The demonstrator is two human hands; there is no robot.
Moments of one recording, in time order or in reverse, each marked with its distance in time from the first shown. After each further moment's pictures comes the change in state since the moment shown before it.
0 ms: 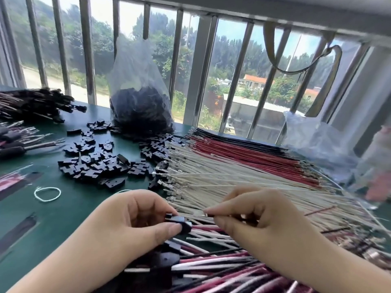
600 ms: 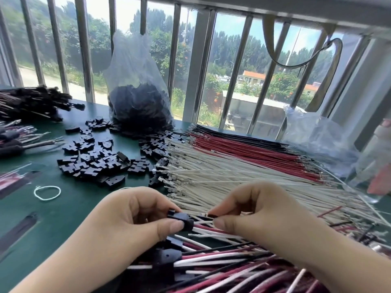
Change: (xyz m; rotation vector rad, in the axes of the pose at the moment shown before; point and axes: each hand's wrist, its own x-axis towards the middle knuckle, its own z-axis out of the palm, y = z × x) left_hand 0.000 -0.003 0.000 0.084 0.033 0.033; right_hand 0.005 -0.015 -0.003 0.232 -0.091 0.309
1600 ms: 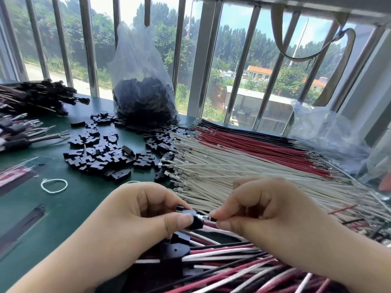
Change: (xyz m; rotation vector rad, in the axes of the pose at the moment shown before) left_hand -0.002 0.007 0.003 -0.022 -0.034 -0.004; right_hand -0.002 0.002 0.003 -0.185 0.000 -0.260
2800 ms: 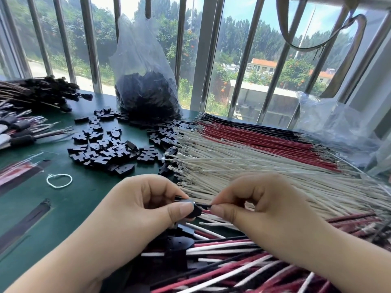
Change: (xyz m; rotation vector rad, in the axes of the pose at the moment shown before) left_hand 0.002 0.004 0.006 -0.117 0.081 -0.046; right_hand 0.006 0.016 0.016 -0.034 0.115 -0.057
